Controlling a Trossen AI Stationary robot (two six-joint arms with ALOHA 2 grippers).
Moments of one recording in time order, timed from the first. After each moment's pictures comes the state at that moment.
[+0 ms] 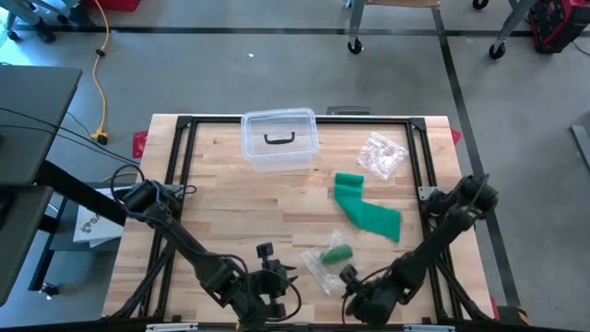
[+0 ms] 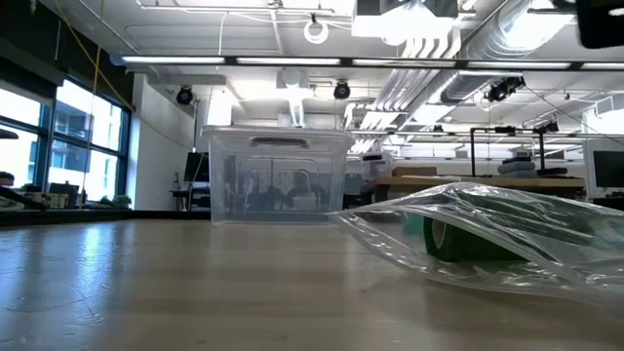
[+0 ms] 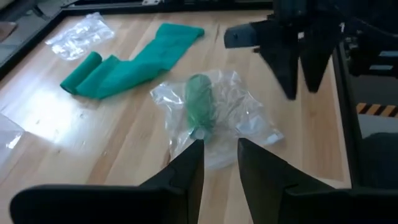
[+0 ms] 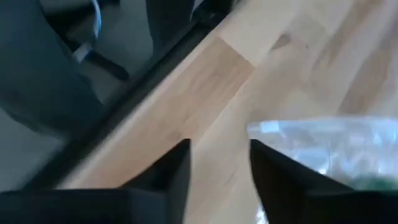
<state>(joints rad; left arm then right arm) -0.73 1.94 1.58 -0.55 -0.83 -0.60 0.85 1.83 1.11 -0.27 0.26 -0.01</state>
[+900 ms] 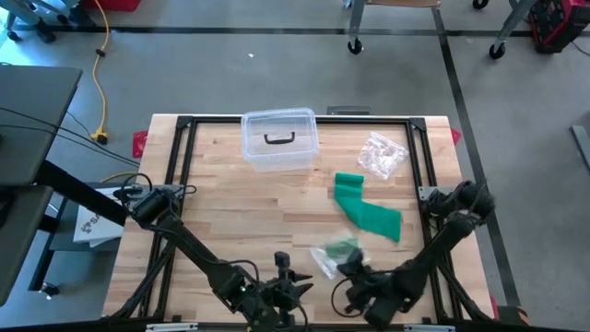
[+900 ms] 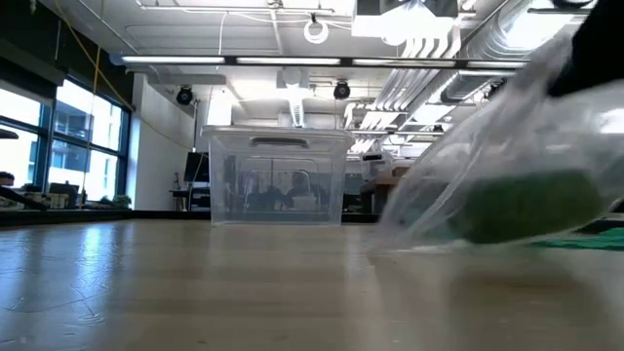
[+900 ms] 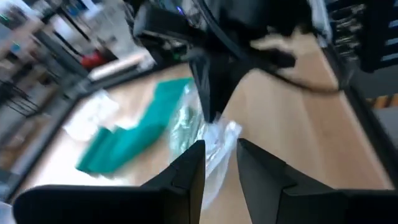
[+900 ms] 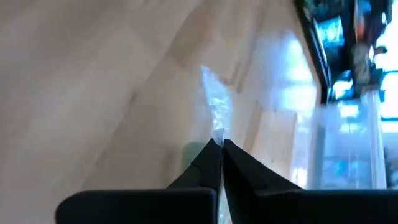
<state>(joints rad) -0.72 2.05 1.58 -0.20 -0.92 -0.10 0.88 1.85 1.21 -0.63 0.88 0.04</state>
